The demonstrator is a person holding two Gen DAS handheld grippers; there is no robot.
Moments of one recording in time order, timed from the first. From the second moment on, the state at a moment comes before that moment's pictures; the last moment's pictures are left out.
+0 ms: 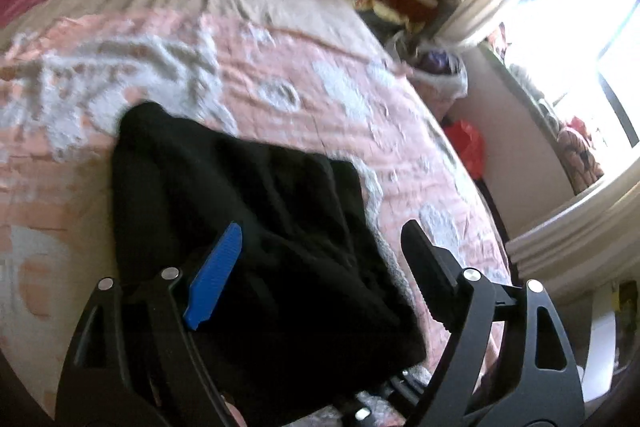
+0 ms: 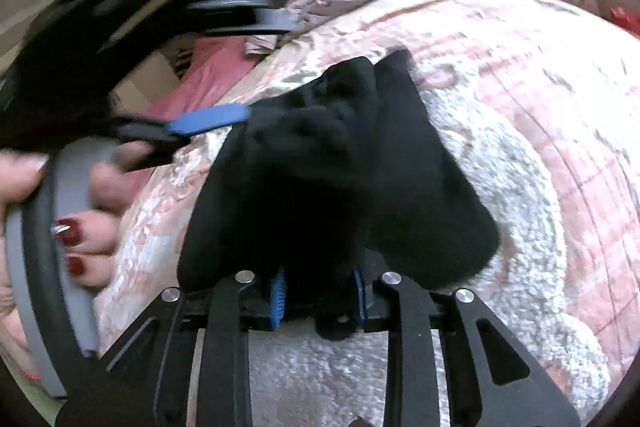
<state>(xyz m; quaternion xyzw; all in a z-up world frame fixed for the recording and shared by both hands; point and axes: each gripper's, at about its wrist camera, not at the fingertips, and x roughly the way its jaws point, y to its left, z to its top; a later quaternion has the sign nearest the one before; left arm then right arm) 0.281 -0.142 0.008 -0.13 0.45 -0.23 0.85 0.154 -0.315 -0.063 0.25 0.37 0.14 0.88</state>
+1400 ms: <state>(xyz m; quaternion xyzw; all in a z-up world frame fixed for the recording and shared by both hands) 0.211 -0.099 -0.037 0.05 0.40 -0.14 0.91 0.299 -0.308 -0.052 0.10 0.47 0.11 0.87</state>
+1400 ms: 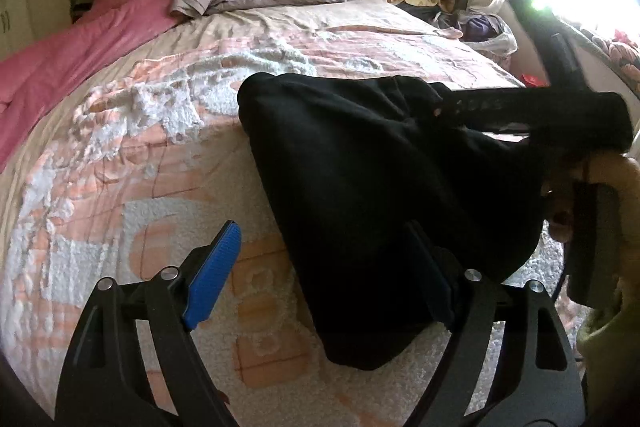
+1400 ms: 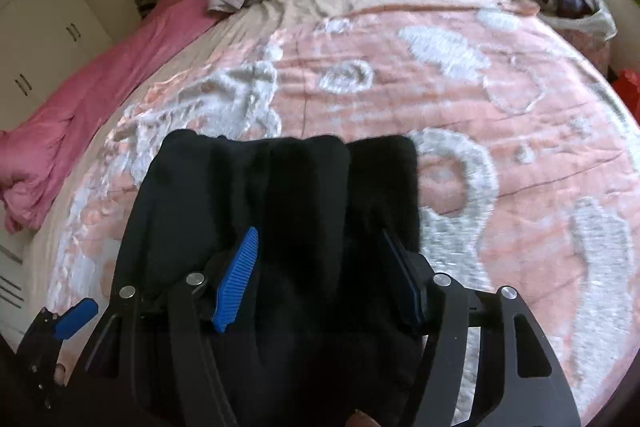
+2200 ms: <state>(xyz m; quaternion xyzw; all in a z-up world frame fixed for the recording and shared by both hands) 0.212 -0.099 -0.041 0.01 0.42 -0.16 0.89 0.287 -0.305 -0.011 -0.03 0.39 0.10 0.92</state>
